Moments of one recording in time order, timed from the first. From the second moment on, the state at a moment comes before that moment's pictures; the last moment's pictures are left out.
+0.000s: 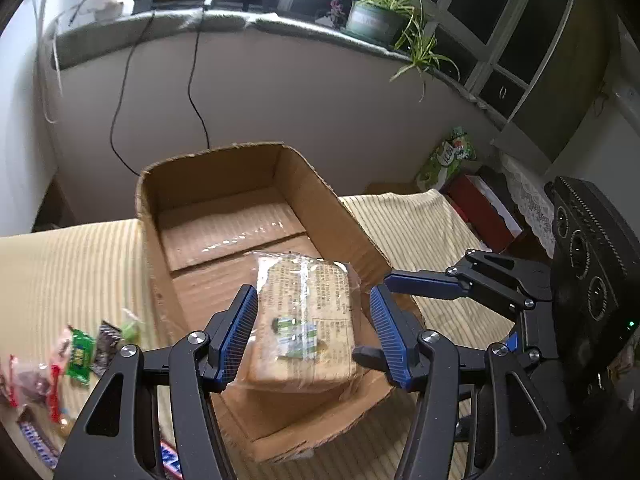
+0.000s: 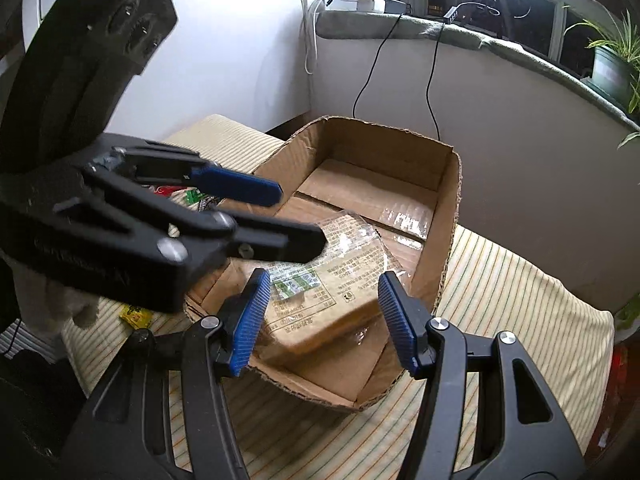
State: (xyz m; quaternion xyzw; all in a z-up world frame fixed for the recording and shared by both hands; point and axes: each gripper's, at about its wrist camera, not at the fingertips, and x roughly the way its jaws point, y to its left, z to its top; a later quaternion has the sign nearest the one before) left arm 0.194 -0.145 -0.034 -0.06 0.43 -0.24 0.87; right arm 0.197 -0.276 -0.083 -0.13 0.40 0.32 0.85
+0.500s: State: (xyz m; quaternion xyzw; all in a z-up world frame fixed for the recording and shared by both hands) left arm 0.133 -0.067 -0.011 -0.05 0.37 -0.16 0.91; right arm 0.152 -0.256 -0.059 -0.11 0.37 0.32 0.87
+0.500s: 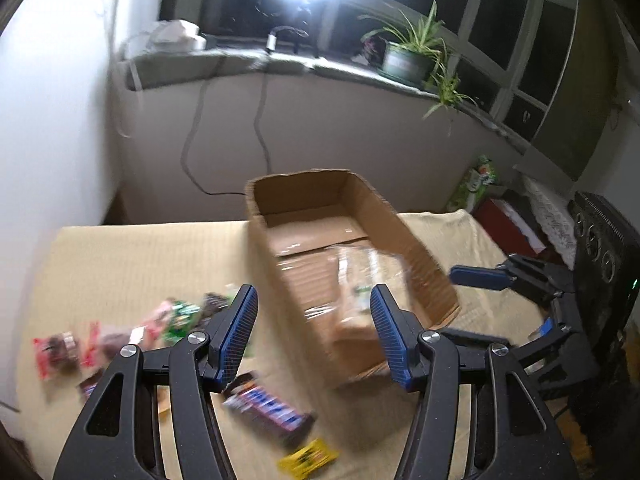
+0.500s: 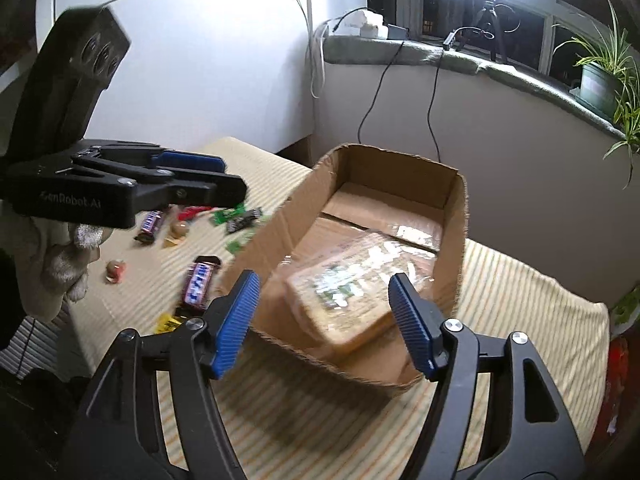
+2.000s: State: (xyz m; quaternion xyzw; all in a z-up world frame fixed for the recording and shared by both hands) left arm 0.007 0.047 -0.125 -0.11 0.42 0.02 0.90; right arm 0.085 -0.128 -0.165 -0.13 0.46 0.34 0.81
